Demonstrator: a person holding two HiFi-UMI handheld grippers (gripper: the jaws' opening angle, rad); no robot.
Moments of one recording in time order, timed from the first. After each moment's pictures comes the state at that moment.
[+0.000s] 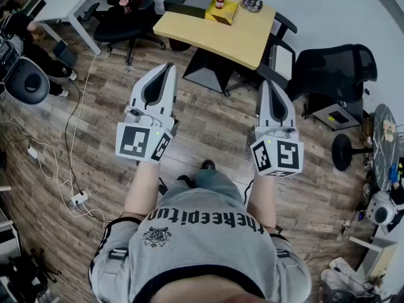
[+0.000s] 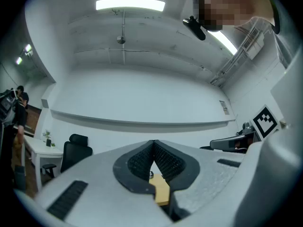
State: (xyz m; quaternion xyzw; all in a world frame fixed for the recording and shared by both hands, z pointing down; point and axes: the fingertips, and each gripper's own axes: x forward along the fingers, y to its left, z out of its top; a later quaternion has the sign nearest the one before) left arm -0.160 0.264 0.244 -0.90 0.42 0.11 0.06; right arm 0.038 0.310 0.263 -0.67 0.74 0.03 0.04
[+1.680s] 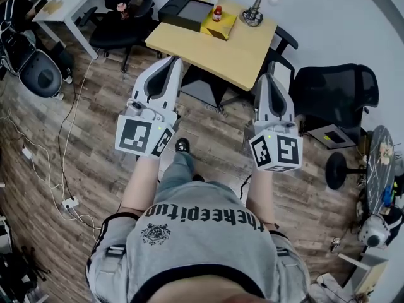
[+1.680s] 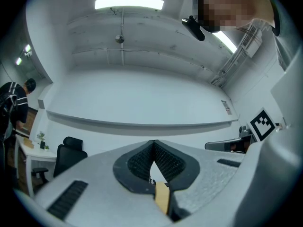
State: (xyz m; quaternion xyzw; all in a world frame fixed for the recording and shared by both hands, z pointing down) left arm -0.088 0.166 0.235 -0.89 0.42 0.13 0.07; right arm 0.097 0.196 0.255 -0.64 0.76 0.05 0.07
